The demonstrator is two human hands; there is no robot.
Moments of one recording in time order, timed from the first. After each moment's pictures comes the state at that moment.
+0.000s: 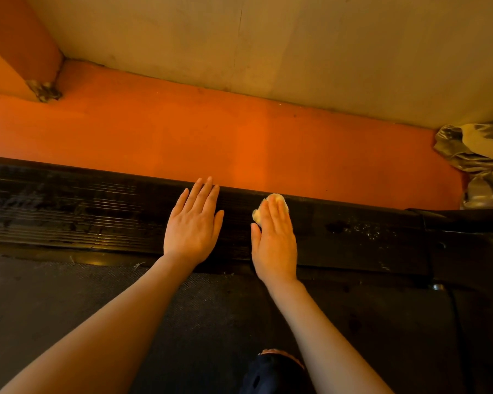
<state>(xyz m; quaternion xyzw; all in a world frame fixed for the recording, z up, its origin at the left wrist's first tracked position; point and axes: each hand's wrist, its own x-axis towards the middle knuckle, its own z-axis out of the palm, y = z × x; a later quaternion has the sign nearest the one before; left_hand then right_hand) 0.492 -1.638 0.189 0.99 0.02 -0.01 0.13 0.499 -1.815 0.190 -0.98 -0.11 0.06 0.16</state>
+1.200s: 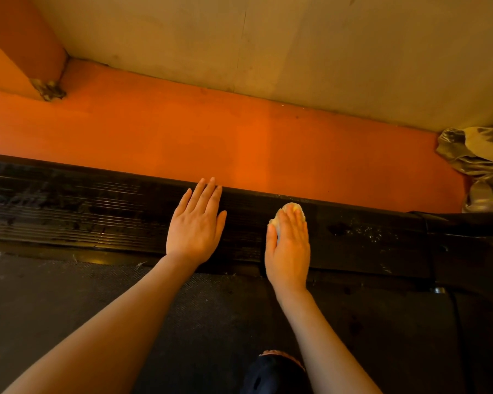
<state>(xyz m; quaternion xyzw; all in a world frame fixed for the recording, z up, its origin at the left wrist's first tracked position) 0.492 -1.638 0.189 0.99 0.02 -0.02 0.12 0.493 -1.830 0.189 -0.97 -0.01 0.01 0.22</state>
